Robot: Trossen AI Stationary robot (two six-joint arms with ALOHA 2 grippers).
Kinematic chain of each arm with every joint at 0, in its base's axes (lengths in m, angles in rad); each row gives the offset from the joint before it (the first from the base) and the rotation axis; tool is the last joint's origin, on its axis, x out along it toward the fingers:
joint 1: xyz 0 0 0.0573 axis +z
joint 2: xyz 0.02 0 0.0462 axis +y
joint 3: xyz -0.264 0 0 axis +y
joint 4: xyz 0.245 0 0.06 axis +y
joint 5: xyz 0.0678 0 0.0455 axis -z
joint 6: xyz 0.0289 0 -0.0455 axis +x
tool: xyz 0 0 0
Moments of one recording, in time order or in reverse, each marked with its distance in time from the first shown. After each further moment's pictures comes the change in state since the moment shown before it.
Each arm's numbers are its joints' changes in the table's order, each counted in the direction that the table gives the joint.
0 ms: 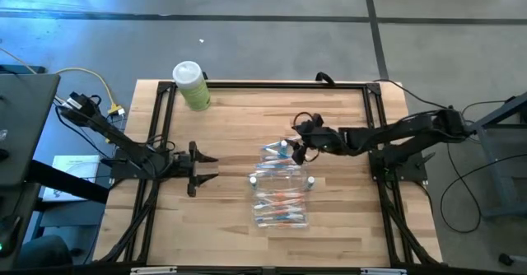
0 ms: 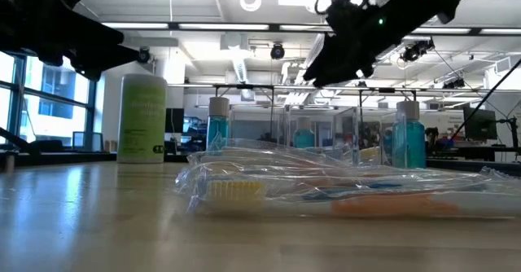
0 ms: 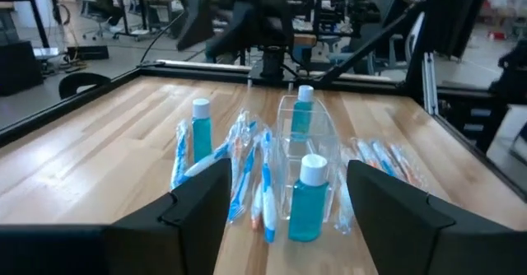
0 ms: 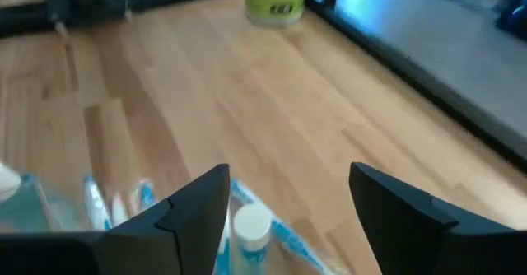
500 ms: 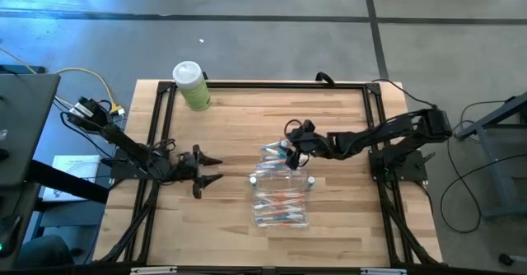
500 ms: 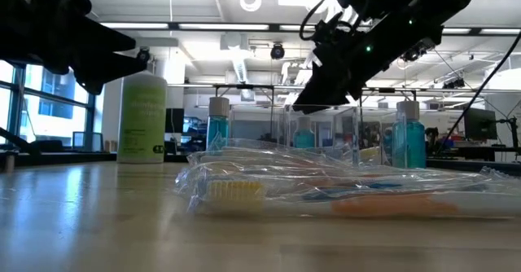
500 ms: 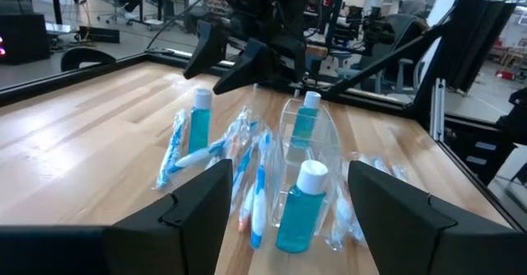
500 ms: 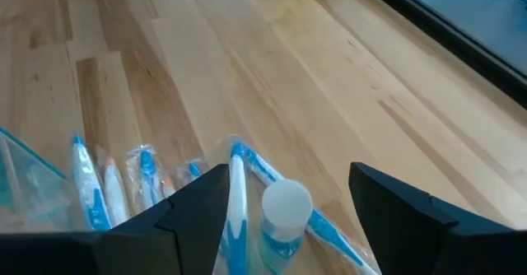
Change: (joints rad) left arm 0.000 0.311 0.000 -0.327 -0.042 -0.123; right arm -0.005 0.170 0.000 -0.106 -0.037 -0.011
